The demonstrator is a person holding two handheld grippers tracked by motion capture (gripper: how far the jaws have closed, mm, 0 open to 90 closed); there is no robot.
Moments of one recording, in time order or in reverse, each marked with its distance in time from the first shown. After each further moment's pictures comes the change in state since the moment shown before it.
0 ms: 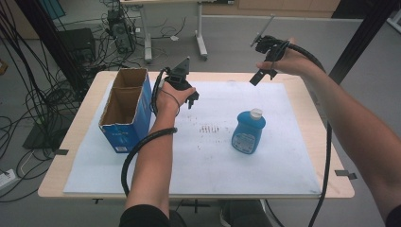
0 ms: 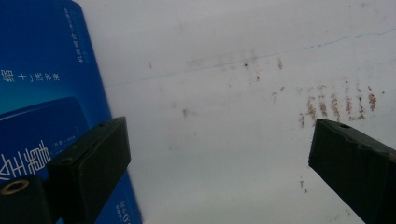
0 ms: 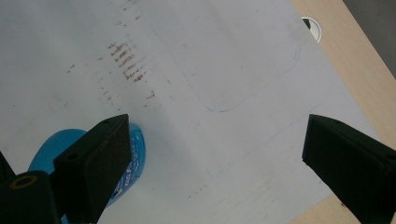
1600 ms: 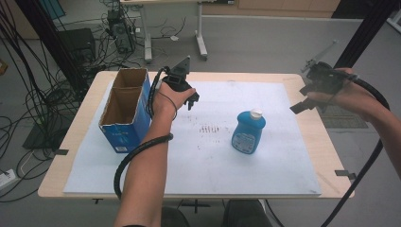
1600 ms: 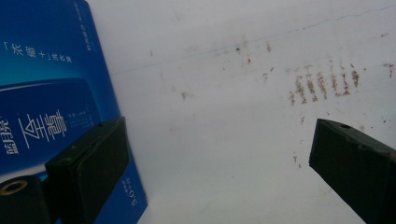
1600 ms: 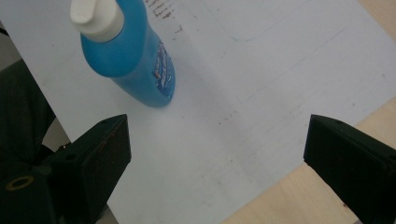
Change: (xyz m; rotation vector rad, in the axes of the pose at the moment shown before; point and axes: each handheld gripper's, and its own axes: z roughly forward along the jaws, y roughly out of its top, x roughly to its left) left arm -0.004 -0.025 -0.022 -0.032 0.006 0.034; right arm 0.032 -0.153 -0.039 -0.131 0.038 0.049
